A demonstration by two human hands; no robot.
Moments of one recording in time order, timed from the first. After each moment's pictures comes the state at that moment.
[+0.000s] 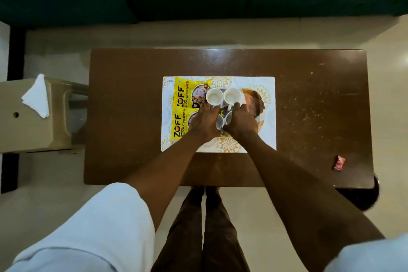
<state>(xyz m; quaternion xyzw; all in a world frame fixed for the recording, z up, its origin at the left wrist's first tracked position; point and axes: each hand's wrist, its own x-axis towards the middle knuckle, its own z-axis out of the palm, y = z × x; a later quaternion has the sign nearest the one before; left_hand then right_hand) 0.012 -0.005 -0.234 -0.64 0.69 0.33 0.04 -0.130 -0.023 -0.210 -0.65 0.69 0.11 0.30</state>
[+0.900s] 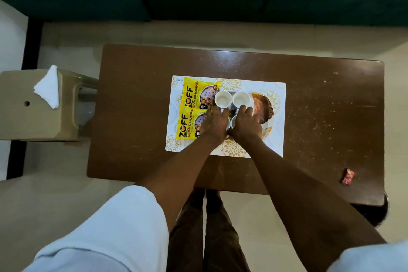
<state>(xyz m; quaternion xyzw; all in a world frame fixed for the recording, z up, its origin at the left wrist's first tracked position) -0.010 -0.004 -0.232 -0.69 0.65 0.31 0.09 -0.125 -0.023 -0.235 -0.68 0.67 0.13 0.27</state>
